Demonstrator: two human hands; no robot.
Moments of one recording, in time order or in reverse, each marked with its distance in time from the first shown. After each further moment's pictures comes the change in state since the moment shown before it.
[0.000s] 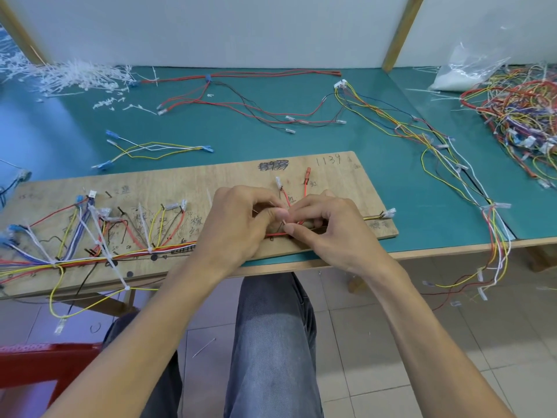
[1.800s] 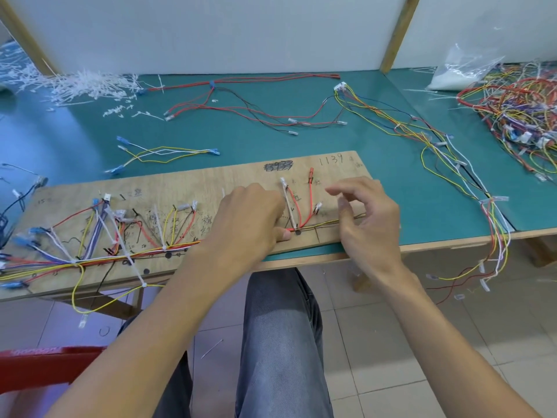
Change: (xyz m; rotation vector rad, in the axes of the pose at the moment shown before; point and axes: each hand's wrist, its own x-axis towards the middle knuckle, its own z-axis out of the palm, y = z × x) left_hand 0.005 0.018 -0.007 0.790 -0.242 0.002; right_hand -0.020 0.001 -0.003 -0.056 0.530 -0.026
